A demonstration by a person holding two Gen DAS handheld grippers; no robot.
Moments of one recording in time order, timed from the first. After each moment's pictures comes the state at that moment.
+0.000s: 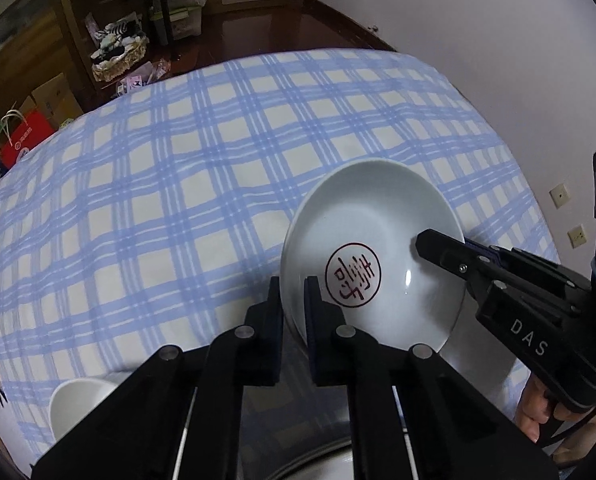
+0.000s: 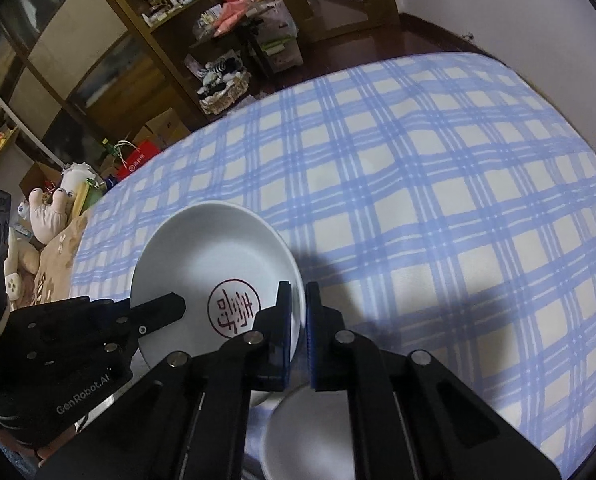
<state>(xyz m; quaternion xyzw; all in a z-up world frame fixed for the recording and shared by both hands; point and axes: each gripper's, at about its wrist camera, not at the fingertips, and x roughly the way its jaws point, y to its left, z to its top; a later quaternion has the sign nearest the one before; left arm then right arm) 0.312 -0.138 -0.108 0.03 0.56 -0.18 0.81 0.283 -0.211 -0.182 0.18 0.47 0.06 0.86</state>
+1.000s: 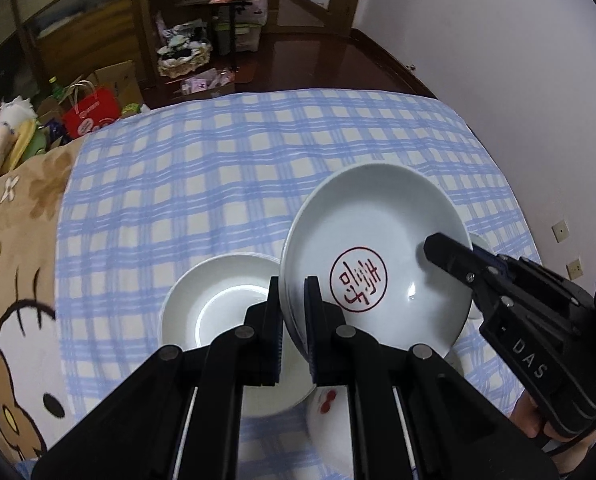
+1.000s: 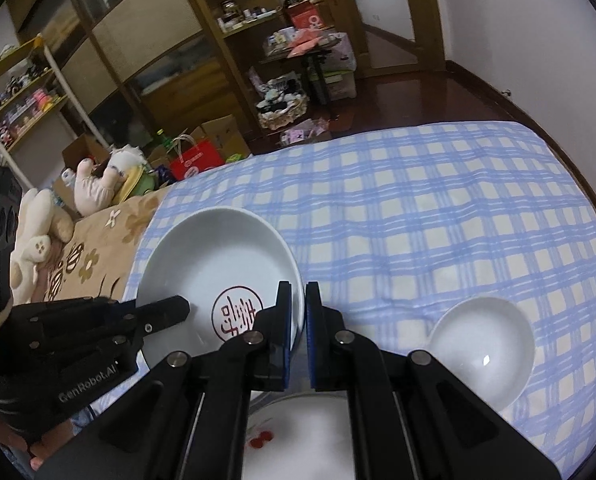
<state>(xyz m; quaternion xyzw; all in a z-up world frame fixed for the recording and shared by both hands) 0.217 -0.028 -0.024 0.00 0.53 -0.11 0.84 0.211 -0.098 -0.097 0.12 0.43 0.12 0.89</state>
